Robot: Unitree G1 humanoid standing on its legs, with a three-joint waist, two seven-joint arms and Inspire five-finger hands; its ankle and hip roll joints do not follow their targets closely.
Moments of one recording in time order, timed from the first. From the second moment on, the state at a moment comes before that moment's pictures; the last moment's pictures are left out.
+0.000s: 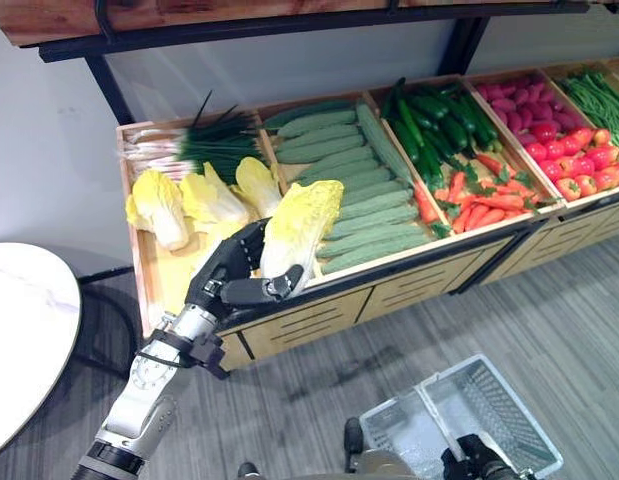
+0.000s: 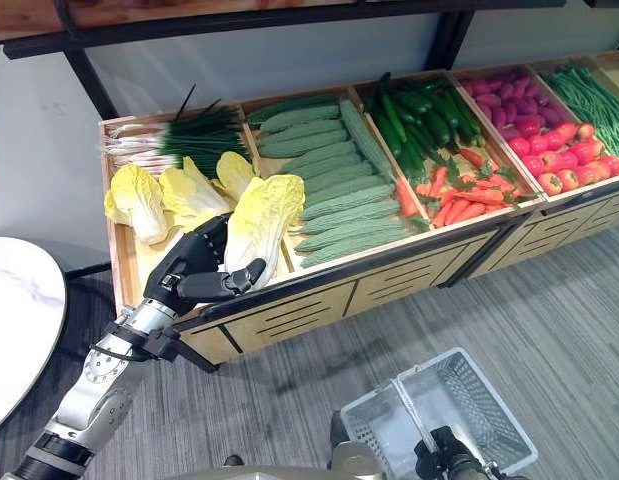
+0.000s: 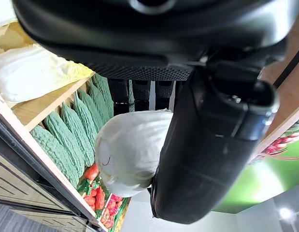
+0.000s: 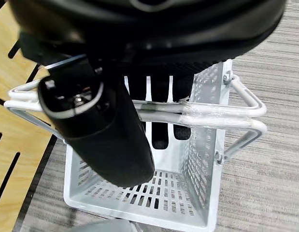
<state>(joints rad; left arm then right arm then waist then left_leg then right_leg) 0.04 0.58 -0.22 -0.10 -0.63 -0.25 -0.18 0.06 -0.38 0.16 1.21 -0.23 -0.14 -0.11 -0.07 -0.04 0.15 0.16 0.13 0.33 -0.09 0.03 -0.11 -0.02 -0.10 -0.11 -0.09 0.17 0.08</state>
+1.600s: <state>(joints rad) 0.02 0.51 -0.29 0.03 -0.65 -0.23 -0.21 -0.03 -0.45 0.14 1.20 -0.18 -0.14 -0.16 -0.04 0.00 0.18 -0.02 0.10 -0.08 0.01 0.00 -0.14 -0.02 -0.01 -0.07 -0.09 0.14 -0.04</state>
